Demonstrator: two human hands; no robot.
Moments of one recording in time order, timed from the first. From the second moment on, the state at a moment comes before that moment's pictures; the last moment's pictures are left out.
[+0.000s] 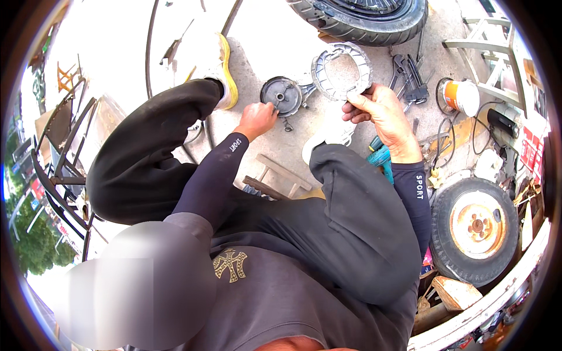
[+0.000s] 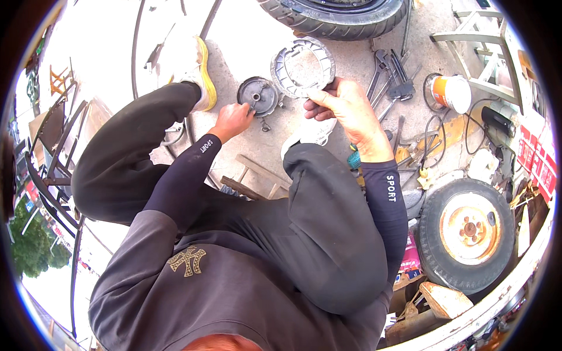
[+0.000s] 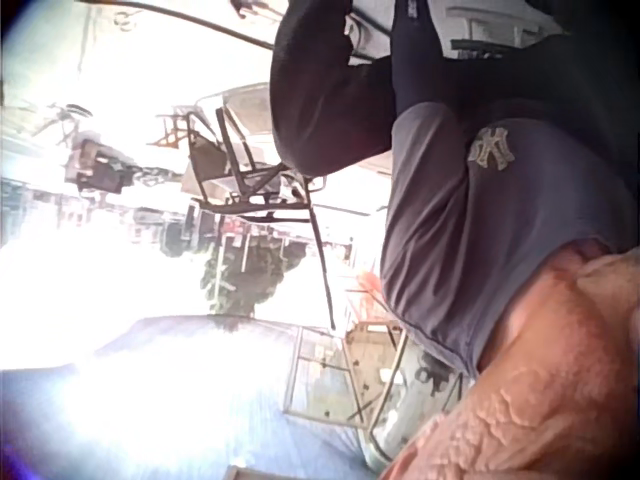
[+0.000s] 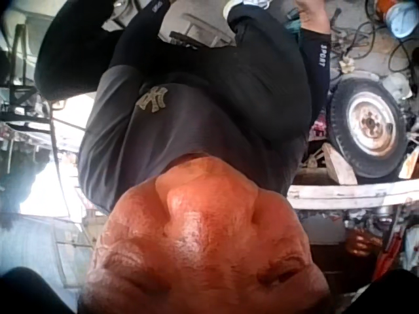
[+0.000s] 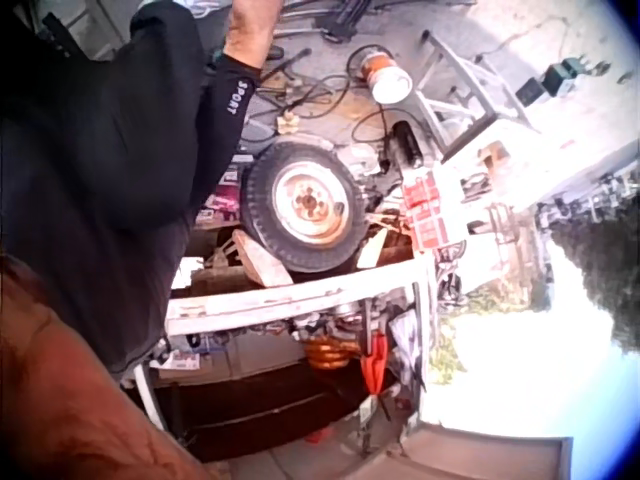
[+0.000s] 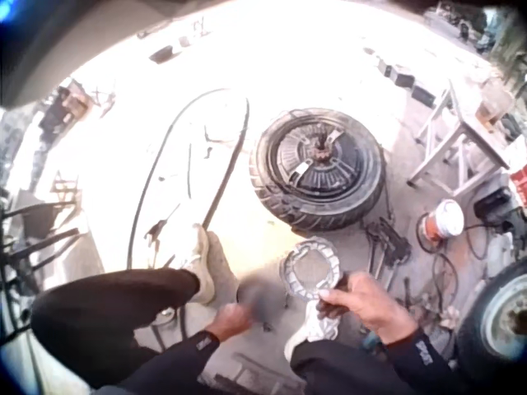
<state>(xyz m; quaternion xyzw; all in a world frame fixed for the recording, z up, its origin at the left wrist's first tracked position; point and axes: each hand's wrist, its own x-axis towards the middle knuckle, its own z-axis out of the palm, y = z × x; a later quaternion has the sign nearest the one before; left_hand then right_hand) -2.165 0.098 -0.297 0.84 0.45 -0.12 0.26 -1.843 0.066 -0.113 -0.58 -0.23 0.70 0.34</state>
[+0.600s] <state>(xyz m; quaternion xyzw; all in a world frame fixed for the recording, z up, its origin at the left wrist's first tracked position) -2.102 0.085 -0.297 0.79 0.53 -0.02 0.31 -1.855 0.049 -0.172 -0.57 -0.16 0.73 0.35</state>
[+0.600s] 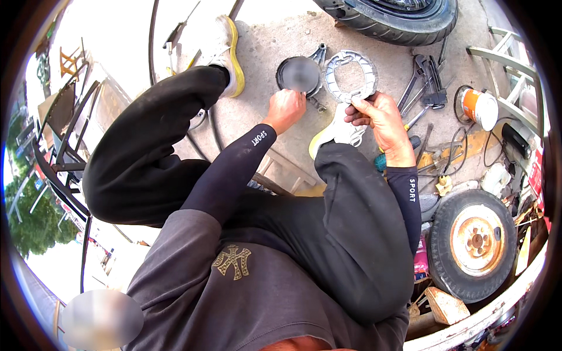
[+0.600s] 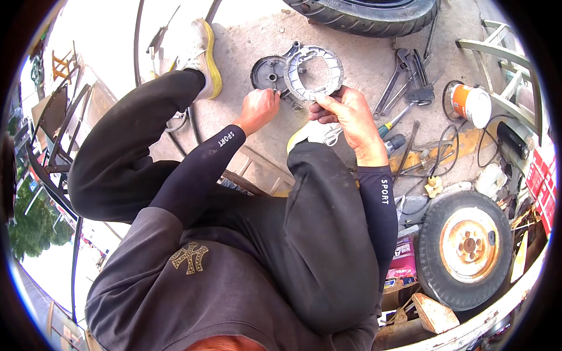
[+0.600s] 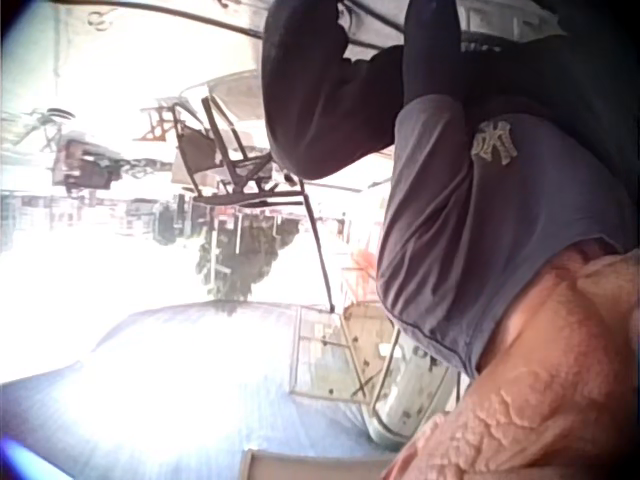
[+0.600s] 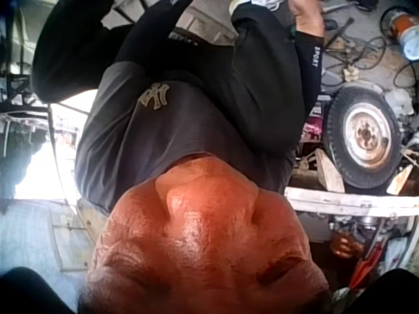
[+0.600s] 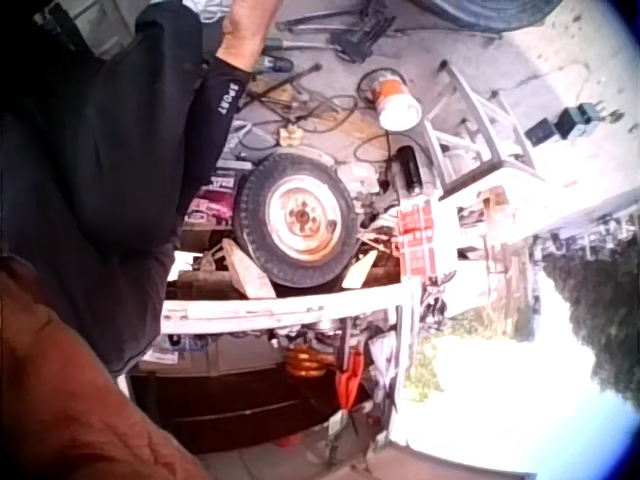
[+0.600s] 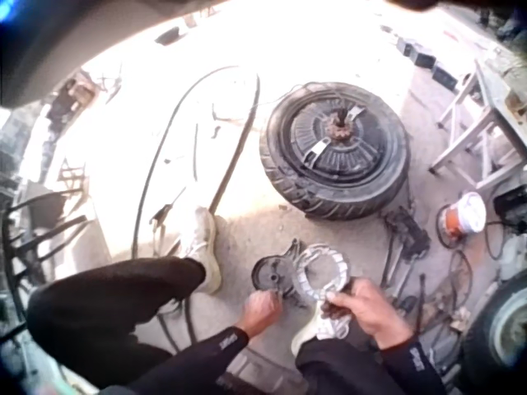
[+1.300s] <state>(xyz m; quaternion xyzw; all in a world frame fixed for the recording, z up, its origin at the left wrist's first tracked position) -2.109 0.161 -0.223 0.65 0.57 0.13 0.48 -1.858 0.063 -0.163 -0.58 -0.23 0.75 0.24</state>
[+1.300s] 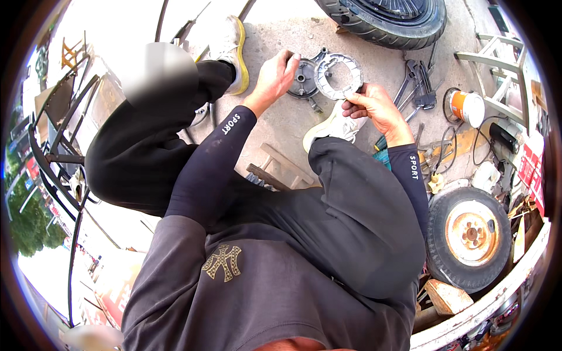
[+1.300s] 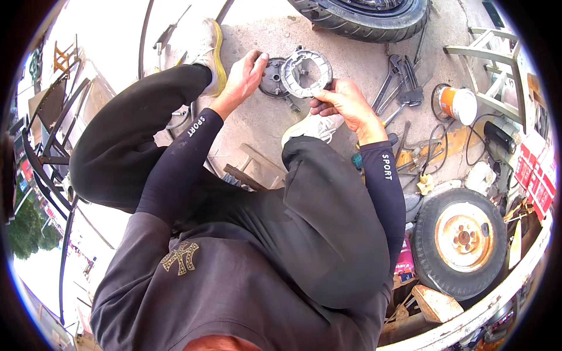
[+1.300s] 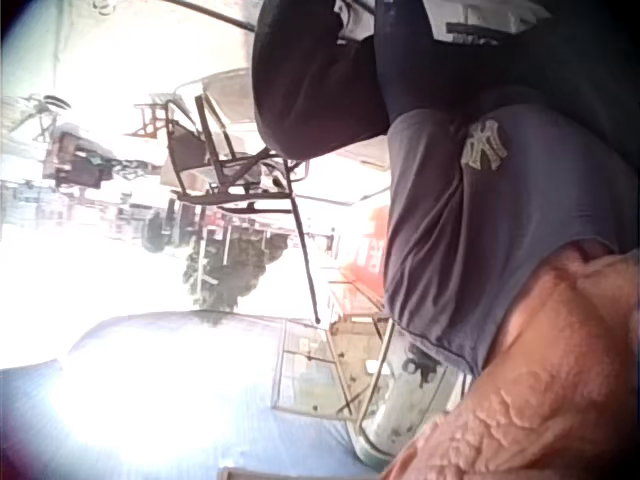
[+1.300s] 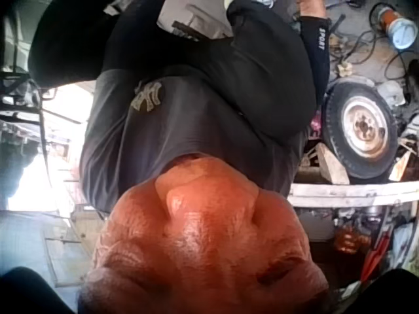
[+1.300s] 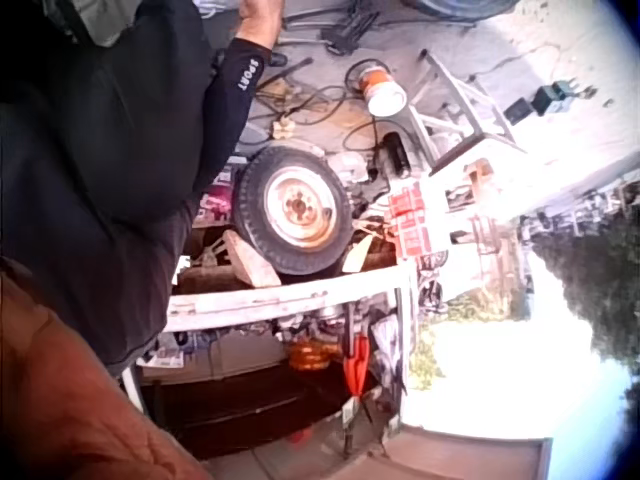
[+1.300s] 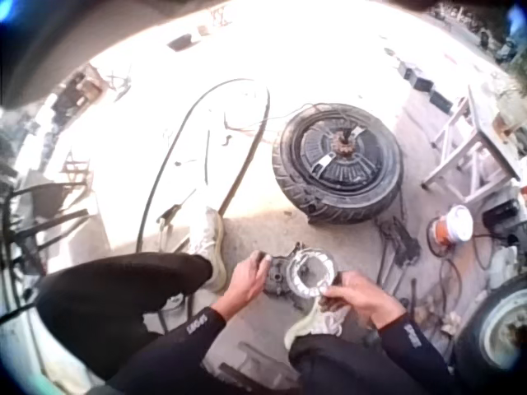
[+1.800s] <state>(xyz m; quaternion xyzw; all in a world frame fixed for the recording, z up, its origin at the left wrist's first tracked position) -2.067 0.218 0.078 0.77 0.24 -0.17 0.56 -1.819 0.104 0.046 -0.54 -0.59 0.56 0.22</state>
